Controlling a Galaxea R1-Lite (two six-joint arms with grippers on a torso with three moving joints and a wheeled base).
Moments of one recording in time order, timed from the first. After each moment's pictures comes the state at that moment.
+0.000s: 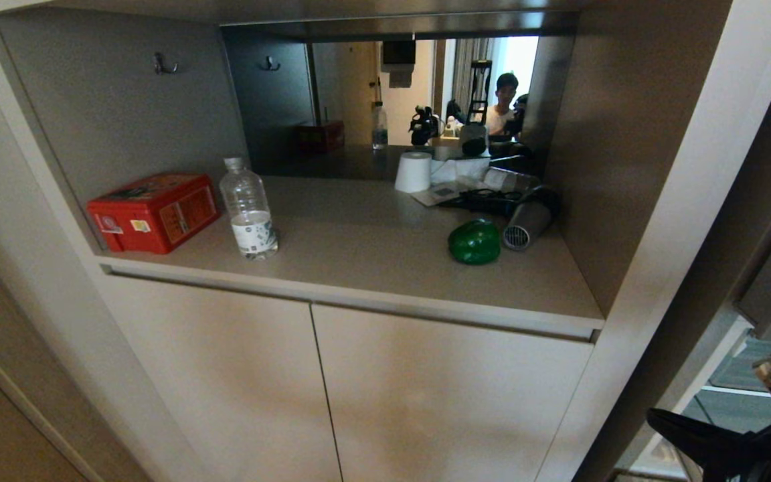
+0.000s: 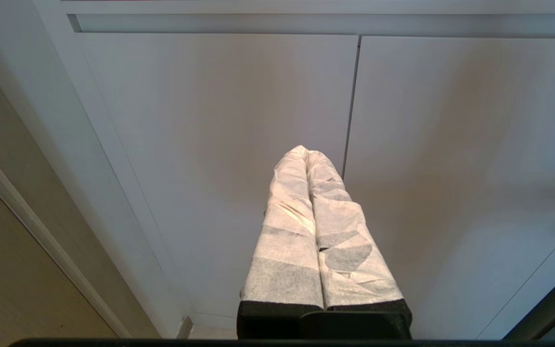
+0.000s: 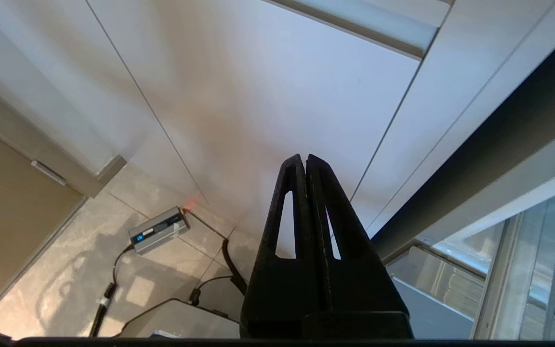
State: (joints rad) left arm 0.00 0.00 0.00 -0.03 0.00 0.03; right arm 0.73 1.06 -0.30 -0.35 -0.40 0.21
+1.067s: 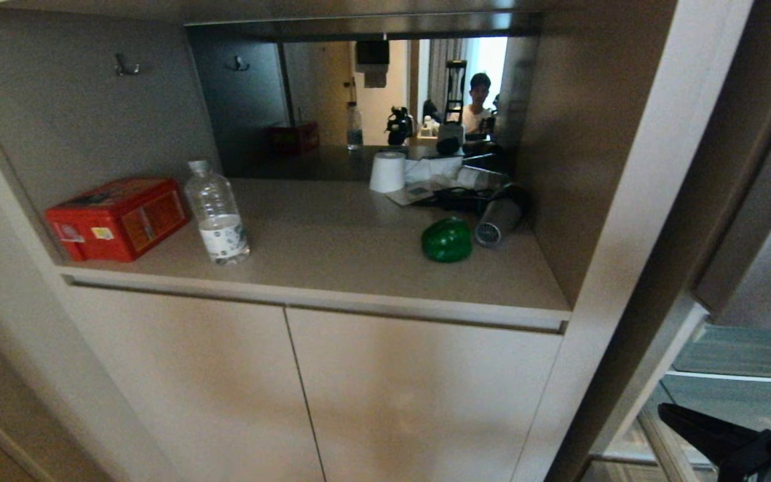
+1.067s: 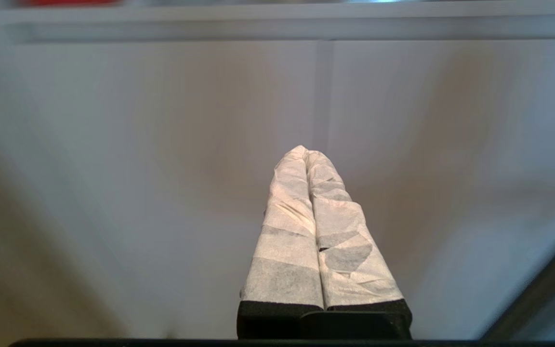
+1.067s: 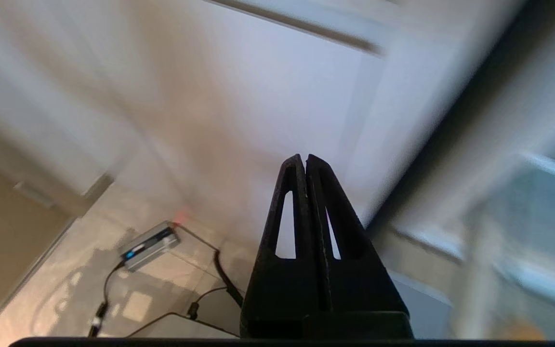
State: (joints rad) left arm 0.00 0.00 0.00 -0.03 0.00 0.03; right arm 0.73 1.02 -0.30 -0.35 -0.43 0.21
